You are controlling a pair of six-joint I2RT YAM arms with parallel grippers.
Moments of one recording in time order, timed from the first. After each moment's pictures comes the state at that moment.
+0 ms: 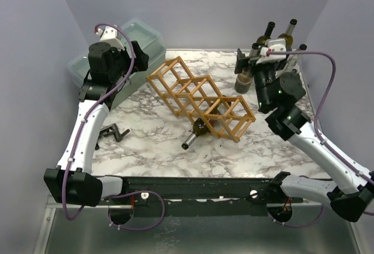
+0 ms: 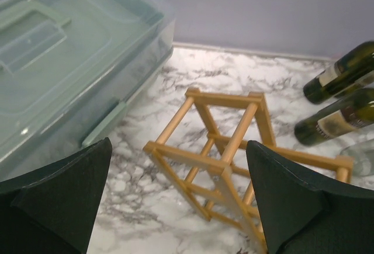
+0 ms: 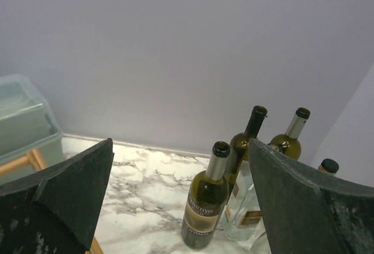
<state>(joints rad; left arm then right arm) -0.11 1.29 1.39 -0.29 0.14 -0.29 0.74 1.07 1.12 0.28 0.60 -0.37</state>
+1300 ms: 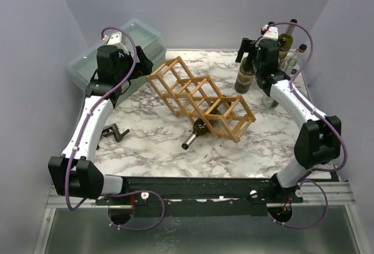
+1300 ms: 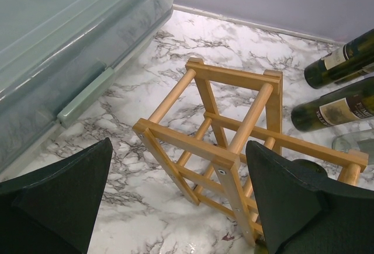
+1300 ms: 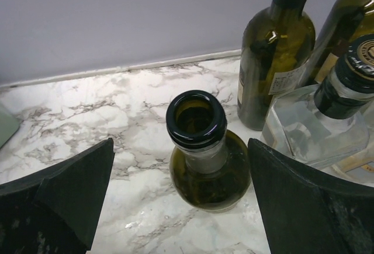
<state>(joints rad) -0.11 1.33 1.29 -0.30 0.16 -0.37 0.24 1.63 1.35 0.03 0.25 0.20</state>
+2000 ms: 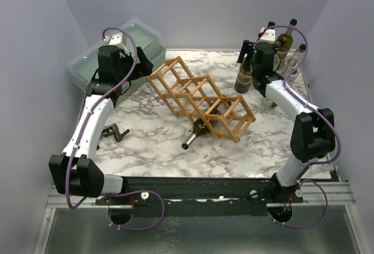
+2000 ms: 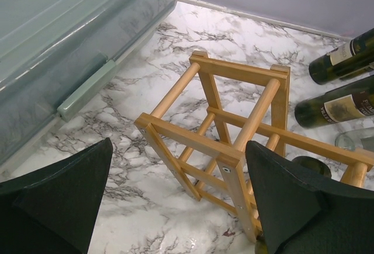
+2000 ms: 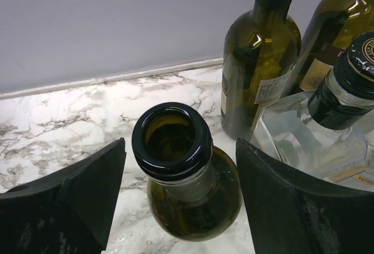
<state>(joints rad) -0.11 1.34 1.29 -0.32 0.16 -0.38 0.24 1.71 1.32 0.18 0.34 0.16</state>
